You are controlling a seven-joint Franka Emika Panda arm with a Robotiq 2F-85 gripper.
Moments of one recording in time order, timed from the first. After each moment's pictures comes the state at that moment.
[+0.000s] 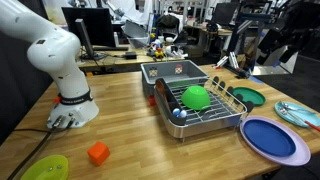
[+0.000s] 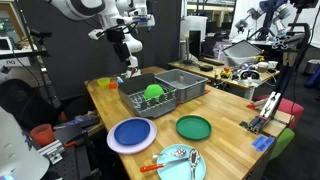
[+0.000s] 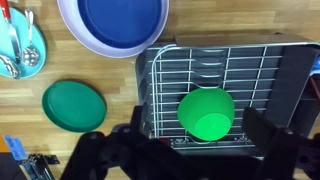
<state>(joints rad) 0.07 -0.34 0.21 -2.44 0.02 2.31 0.27</state>
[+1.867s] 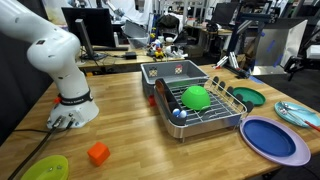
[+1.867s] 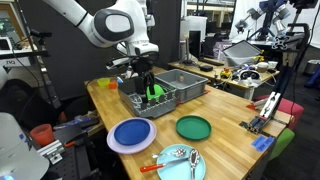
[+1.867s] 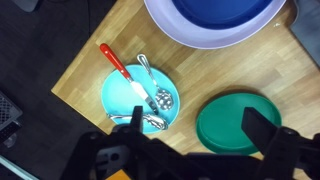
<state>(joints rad) -0.18 -0.13 0.04 -2.50 -0.30 2.40 0.86</state>
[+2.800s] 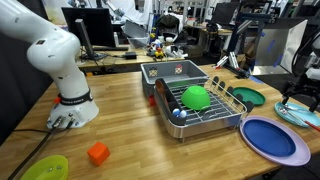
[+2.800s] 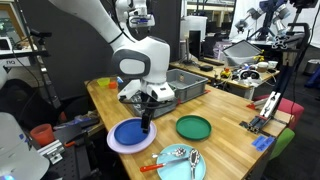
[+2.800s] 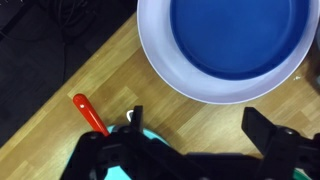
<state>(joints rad) -0.18 0.18 -0.11 -2.43 0.15 2.44 0.32</state>
